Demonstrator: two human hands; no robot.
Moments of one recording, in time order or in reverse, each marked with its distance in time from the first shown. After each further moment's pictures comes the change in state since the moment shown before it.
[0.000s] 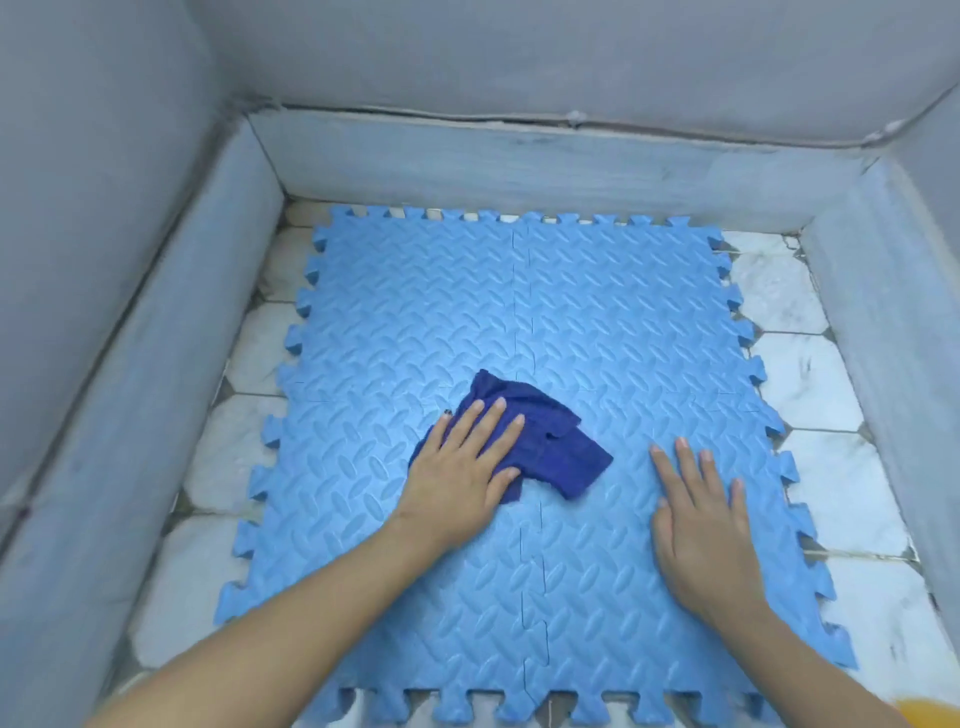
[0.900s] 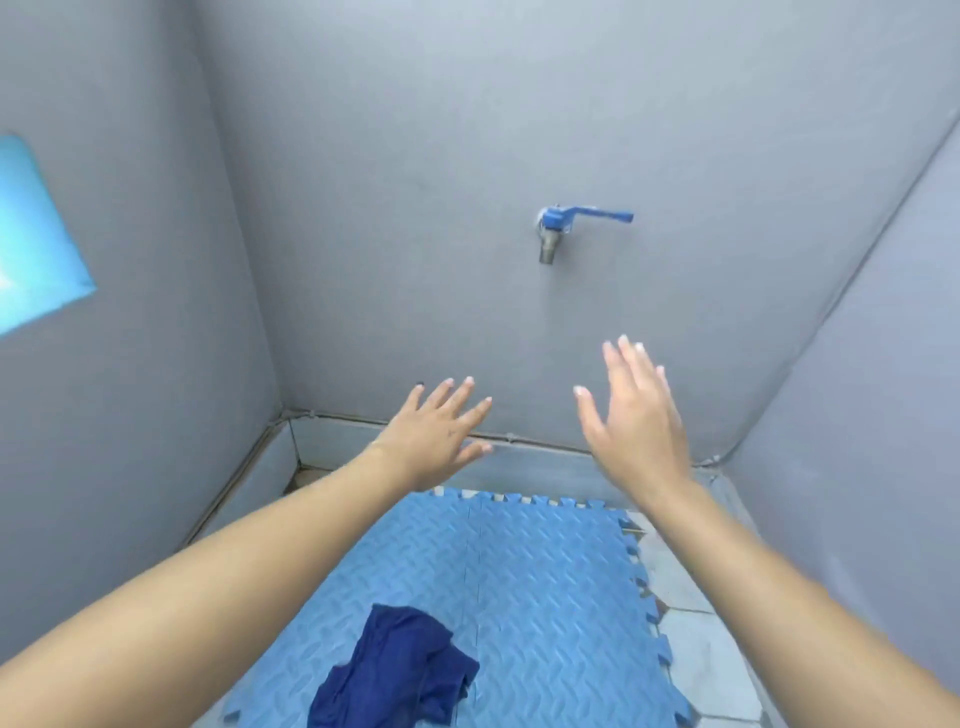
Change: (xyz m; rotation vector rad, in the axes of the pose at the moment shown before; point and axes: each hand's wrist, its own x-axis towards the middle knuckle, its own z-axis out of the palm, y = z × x) left_hand 0.139 -0.013 -0.335 0.283 0.143 0.022; right_hand 0.114 -0.130 -0.366 0.200 0.776 -0.323
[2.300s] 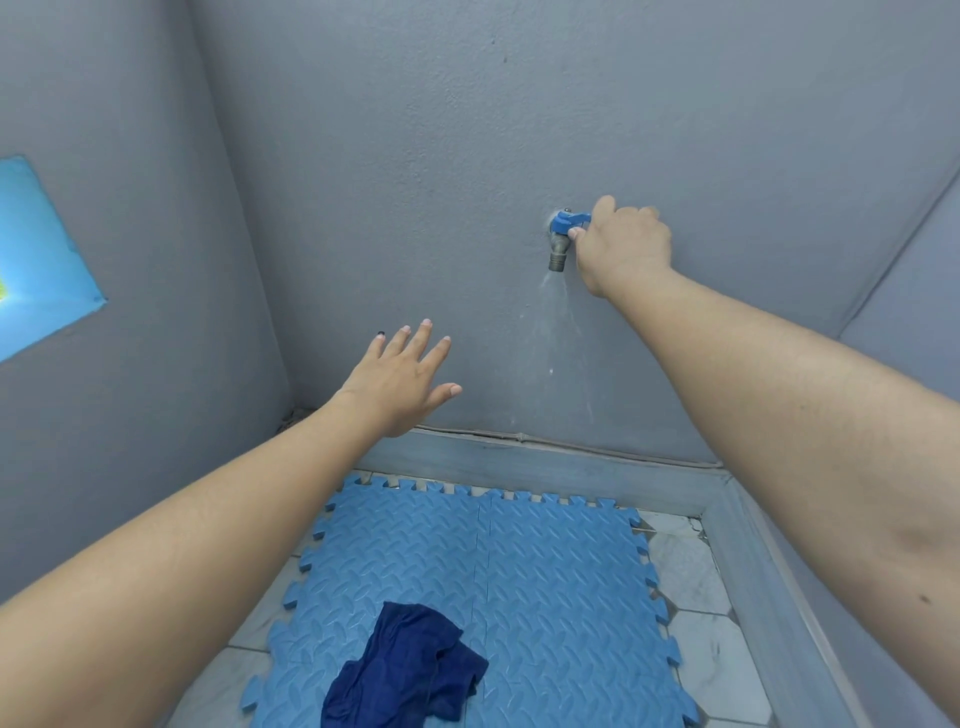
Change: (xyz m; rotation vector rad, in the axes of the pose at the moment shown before) left_hand 0.012 -0.056 -0.049 0.045 -0.001 -0.176; right_hand 0.195 -0.046 -0.026 -0.474 -0.097 0.042
